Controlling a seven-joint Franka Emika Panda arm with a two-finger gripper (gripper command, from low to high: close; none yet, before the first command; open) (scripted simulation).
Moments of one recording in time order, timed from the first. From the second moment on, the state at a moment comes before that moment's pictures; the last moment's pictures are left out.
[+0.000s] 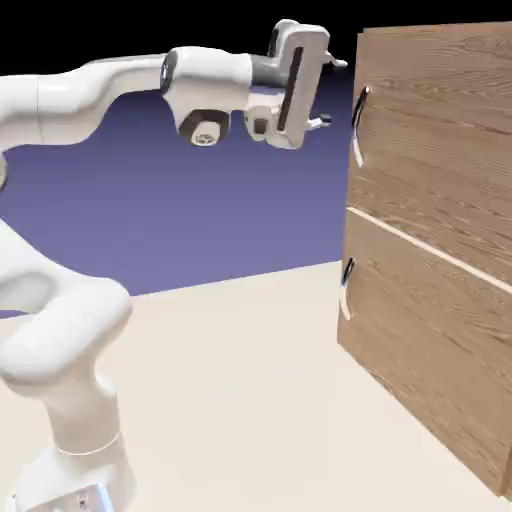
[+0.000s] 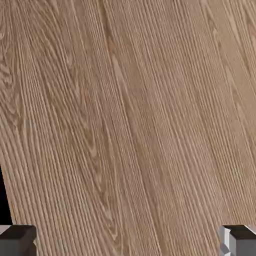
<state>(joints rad) -0.75 -0.90 0.80 -2.31 1.42 3.02 1.95</state>
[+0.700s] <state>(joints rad) -1.22 -1.10 1.28 -2.01 2.28 3.01 2.67</state>
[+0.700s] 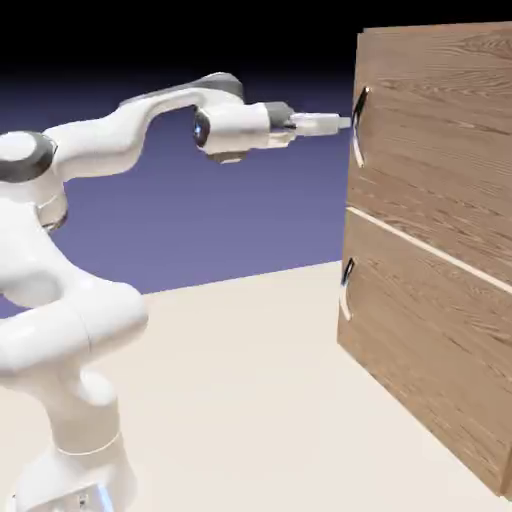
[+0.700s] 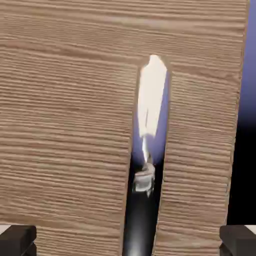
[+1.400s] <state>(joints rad) -0.94 -1.18 1.01 -2.37 2.36 2.61 2.49</state>
